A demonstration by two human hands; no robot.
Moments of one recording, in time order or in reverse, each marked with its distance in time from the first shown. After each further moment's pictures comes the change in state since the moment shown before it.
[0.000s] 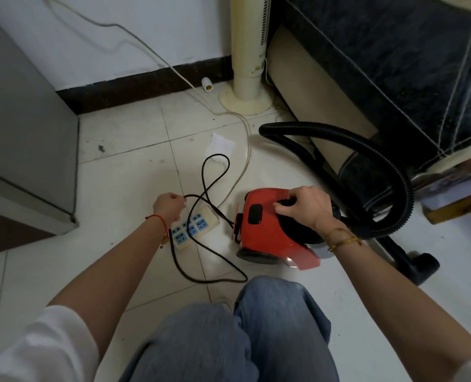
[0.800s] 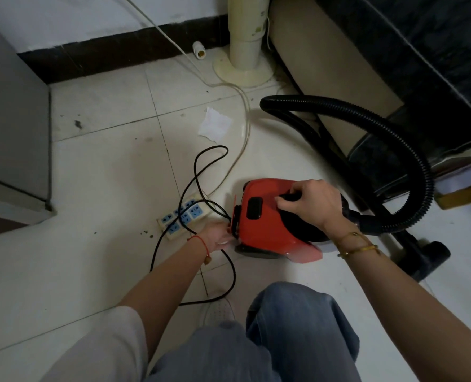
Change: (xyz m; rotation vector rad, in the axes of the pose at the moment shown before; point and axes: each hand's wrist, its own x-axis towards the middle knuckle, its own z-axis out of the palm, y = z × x) left_hand -0.006 -0.079 0.128 -0.243 -0.638 -0.420; right_hand 0.001 0.000 0.029 -0.015 0.019 0.048
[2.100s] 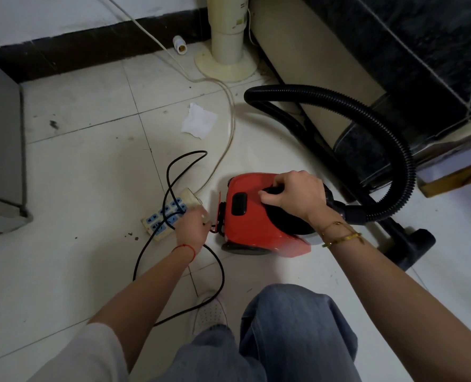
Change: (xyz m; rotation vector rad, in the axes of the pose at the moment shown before) left_hand 0.003 -0.010 -0.013 1.039 0.681 0.732; right_hand 0.002 -0.005 -0.001 0.005 -0.033 -0.040
